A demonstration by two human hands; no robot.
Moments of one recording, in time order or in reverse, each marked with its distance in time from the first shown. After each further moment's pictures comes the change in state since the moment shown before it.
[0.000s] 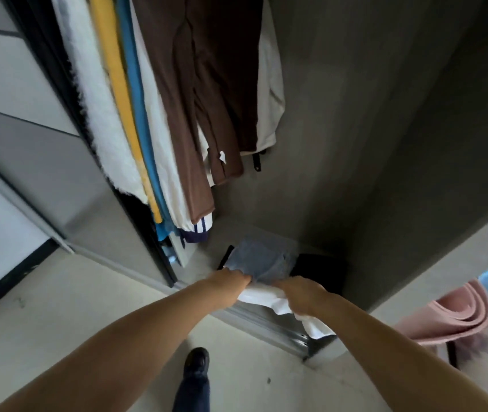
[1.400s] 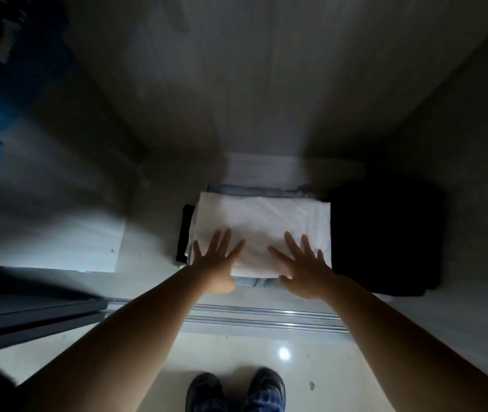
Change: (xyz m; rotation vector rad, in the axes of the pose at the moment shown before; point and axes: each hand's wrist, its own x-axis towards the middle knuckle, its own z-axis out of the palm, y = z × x) left_hand 0.501 -0.186 0.287 0.003 -0.338 0.105; right_hand 0.466 0.182 0.270 0.227 -0.104 0.273
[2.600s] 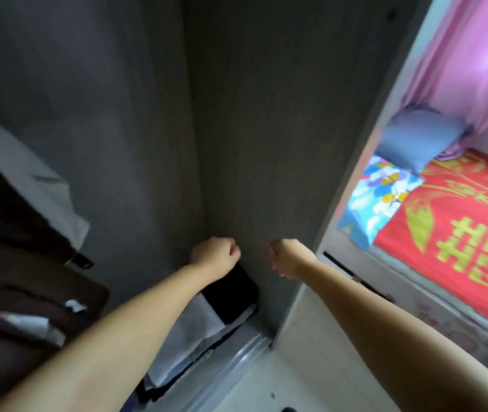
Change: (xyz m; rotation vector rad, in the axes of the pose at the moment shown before) left_hand -0.426 0.244 -0.324 0.056 0.570 0.669; right_hand -0.536 -0.094 -0.272 0.640 0.716 0.714
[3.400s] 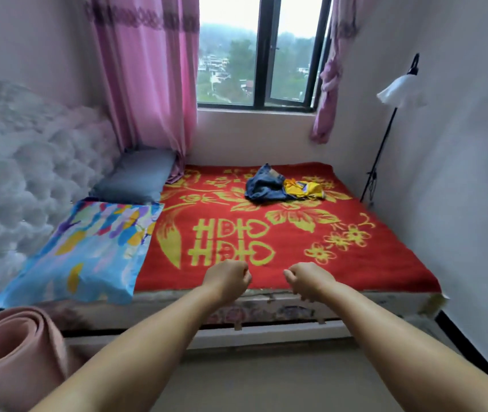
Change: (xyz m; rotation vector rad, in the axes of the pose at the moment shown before) left_hand -0.056 0.588 0.189 0.063 -0.302 1.026; right_hand -0.380 0.467 -0.160 0.133 0.338 0.882
